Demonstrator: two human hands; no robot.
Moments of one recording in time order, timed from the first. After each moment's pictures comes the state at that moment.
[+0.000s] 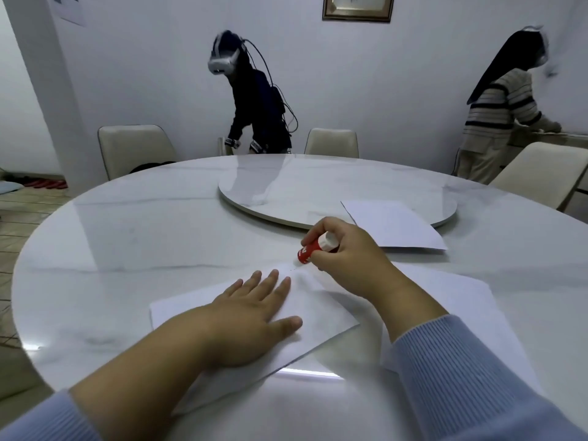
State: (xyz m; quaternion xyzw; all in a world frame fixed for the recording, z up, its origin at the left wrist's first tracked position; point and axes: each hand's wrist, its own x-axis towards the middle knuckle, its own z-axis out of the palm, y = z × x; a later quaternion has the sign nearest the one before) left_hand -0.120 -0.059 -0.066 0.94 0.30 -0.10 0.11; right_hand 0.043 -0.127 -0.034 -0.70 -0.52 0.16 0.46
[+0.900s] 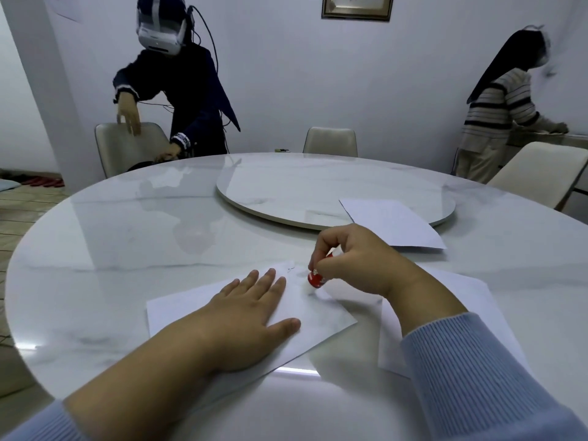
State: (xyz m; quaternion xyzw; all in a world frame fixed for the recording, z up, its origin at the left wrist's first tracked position) left_hand -0.120 -0.065 -0.069 0.94 0.31 -0.07 0.09; right_hand 0.058 -0.135 -0.027 -0.72 -0.57 0.18 0.34
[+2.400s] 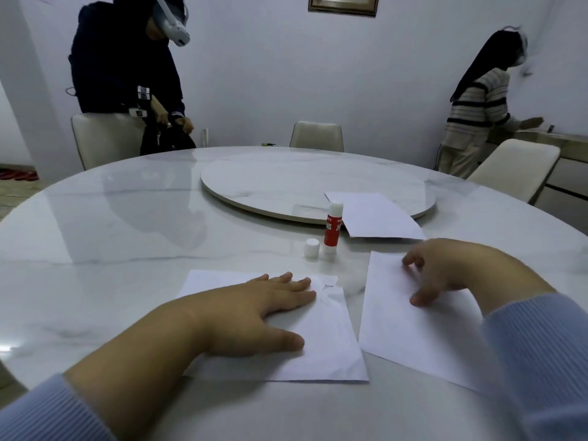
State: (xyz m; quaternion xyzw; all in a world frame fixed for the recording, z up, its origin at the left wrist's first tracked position) left_hand -0.114 -0.068 -0.057 0.96 0.16 -0.07 0.20; right_hand 0.125 -0.201 -0.007 -0.92 -0.37 0.13 -0.08
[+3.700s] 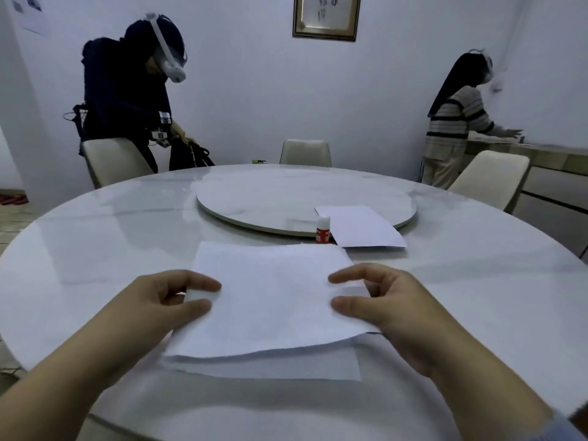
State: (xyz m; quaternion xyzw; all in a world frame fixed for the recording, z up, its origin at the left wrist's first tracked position) left_hand -0.199 -0.073 -0.038 0.76 0.38 0.26 0.45; right_hand 0.018 -0.244 -0.027 -0.67 -0.39 0.29 0.56
